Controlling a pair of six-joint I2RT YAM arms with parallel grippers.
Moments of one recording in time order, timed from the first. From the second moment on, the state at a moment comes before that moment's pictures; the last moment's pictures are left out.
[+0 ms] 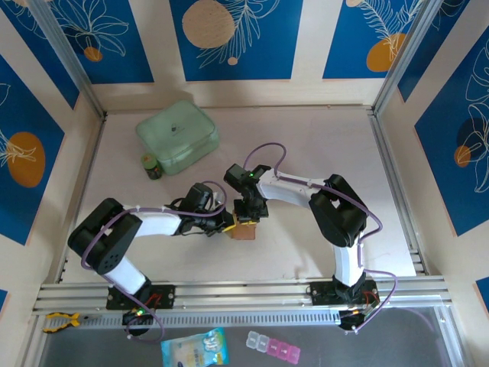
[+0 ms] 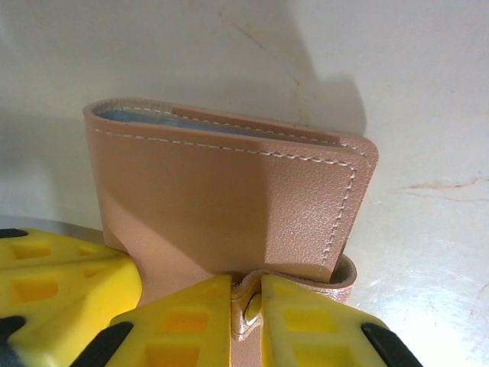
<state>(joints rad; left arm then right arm) -0.64 1.59 0.58 0.16 0.52 -1.05 0.84 1.93 1.35 -0.92 -0.13 0.74</state>
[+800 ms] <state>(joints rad) -0.64 1.50 0.67 -0.08 0.47 -1.01 0.76 1.77 1.20 -0.91 -0.08 0.74</state>
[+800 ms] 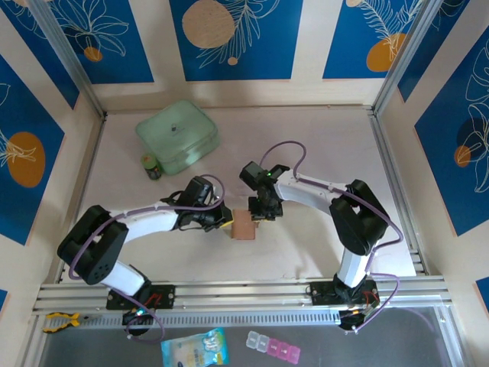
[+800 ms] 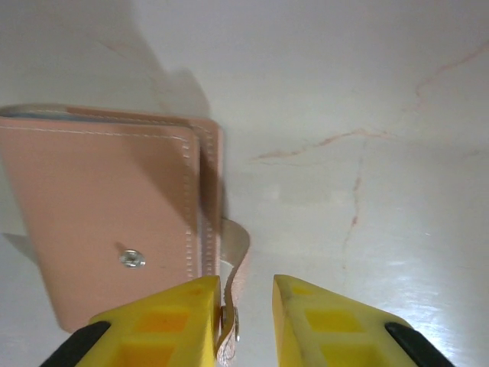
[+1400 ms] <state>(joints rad) -0.64 1.50 0.71 -0.11 0.47 -1.01 0.75 1.76 1.08 -0.74 -0.15 0.75</state>
